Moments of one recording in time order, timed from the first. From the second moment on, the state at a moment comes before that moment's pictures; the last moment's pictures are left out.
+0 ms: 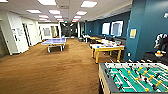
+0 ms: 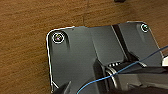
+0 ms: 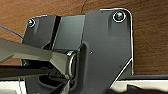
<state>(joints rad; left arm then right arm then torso) 1.53 2.94 -2.67 0.08 -0.08 -0.04 -1.59 2.93 -2.63 -0.17 0.08 0.00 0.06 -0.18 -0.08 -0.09</state>
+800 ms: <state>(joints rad) 1.53 2.94 -2.67 0.08 -0.08 -0.04 -1.59 2.93 -2.63 -0.17 0.08 0.00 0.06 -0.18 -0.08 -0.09</state>
